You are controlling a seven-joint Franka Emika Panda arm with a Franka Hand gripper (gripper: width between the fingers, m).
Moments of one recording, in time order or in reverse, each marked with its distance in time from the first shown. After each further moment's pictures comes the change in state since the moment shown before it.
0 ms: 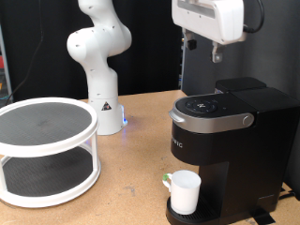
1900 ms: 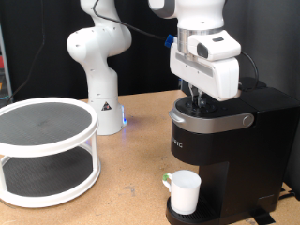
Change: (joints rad) arm 0.000 0.066 0.005 -0.212 -0.032 0.297 -0.051
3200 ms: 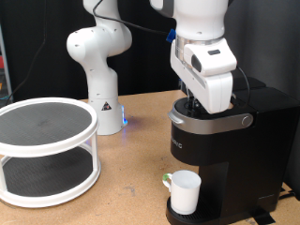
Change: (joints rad) arm -0.026 0.108 -0.031 0.150 0.100 -0.234 0.014
